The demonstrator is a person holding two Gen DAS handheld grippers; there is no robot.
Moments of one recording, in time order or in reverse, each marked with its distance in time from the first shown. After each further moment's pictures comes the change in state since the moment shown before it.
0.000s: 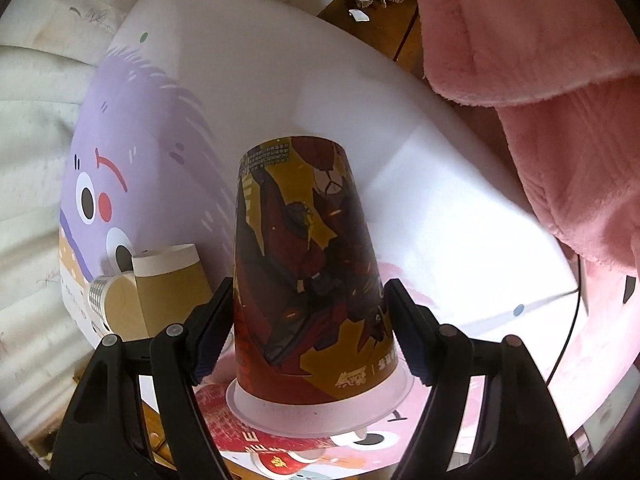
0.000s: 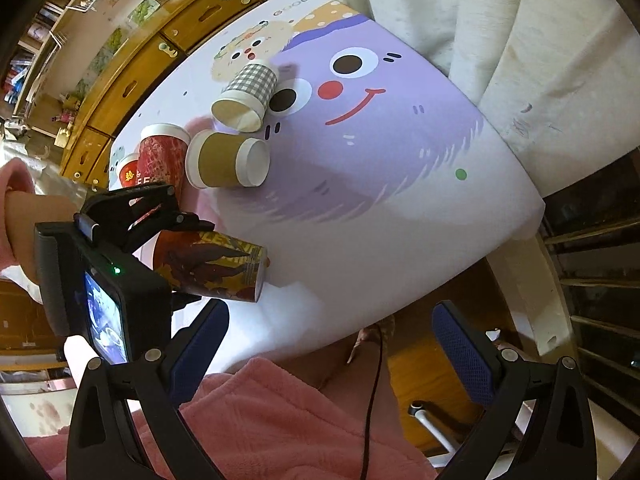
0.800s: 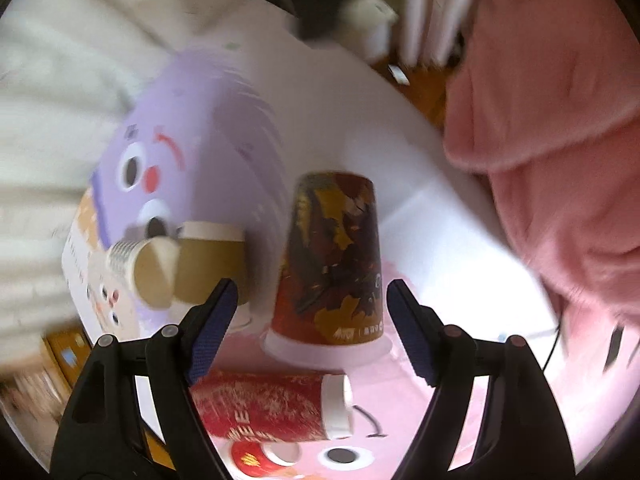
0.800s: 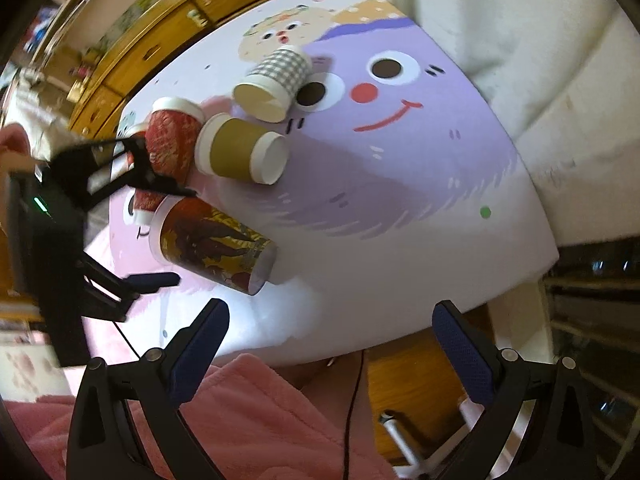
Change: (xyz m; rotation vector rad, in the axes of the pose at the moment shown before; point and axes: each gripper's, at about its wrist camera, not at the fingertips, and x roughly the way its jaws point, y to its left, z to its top) left arm -0.054 0.036 -0.049 -0.286 -0.215 0.005; right arm 0.020 0.022 0.027 -0.192 0.026 -0.015
